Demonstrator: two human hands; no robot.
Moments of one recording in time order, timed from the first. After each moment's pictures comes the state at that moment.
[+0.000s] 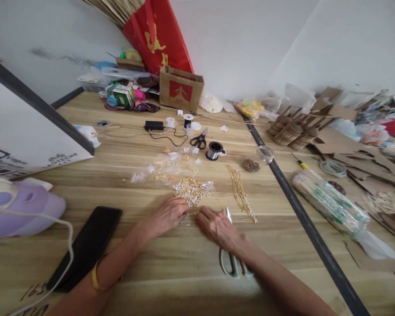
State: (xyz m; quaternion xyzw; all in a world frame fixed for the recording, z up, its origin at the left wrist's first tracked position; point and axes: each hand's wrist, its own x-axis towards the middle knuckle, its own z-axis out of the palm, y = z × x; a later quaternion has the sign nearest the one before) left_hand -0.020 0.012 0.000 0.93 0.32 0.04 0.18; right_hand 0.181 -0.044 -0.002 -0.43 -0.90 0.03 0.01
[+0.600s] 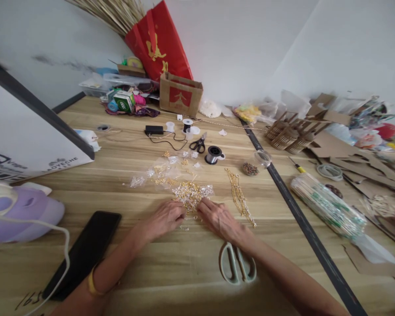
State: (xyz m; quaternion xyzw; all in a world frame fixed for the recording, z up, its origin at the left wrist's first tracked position) left_hand -0.028 0.016 -0.008 0.92 0.33 0.07 0.21; right_hand 0.184 -0.018 0.022 -0.43 -0.90 0.04 0.04
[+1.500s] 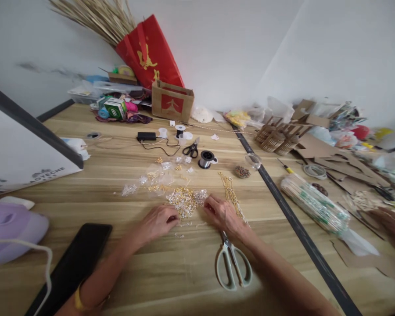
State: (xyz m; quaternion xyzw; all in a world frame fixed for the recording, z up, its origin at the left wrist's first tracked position) left_hand -0.029 0.023 0.010 0.88 0.38 0.11 0.28; right_hand 0.214 -0.005 0.019 -0.54 -0.82 0.10 0.12
